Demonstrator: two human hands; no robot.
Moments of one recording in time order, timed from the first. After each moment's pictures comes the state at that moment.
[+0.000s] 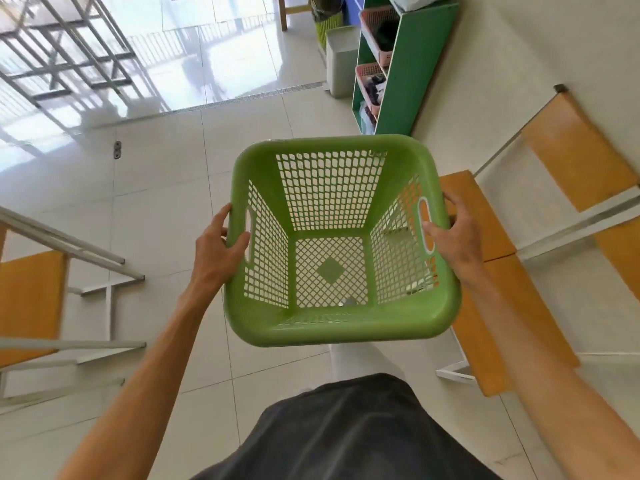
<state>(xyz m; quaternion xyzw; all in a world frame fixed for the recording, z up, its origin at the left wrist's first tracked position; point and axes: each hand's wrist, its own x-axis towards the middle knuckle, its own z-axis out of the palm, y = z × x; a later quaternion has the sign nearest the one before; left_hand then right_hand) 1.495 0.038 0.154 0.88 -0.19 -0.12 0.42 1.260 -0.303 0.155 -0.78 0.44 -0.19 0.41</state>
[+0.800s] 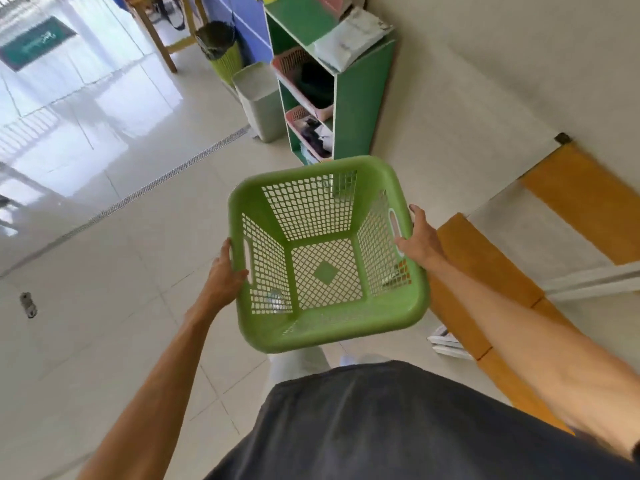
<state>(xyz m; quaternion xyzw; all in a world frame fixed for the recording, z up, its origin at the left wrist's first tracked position) 1.927 -0.314 0.070 0.84 -0.30 -0.36 0.26 1.605 -0.571 0.073 -0.73 0.55 -0.07 0.40</state>
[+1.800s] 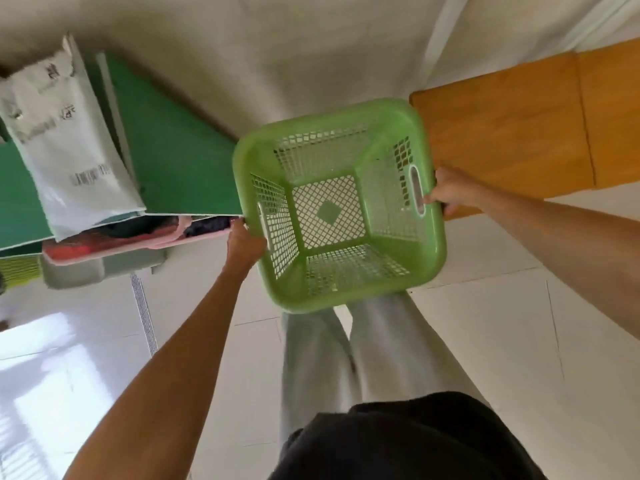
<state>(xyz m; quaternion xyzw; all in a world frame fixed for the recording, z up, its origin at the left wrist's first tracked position) 2.006 -0.882 -0.126 0.72 -0.51 -0.46 -0.07 1.614 -0.745 -0.147 -0.23 0.81 0.00 0.54</state>
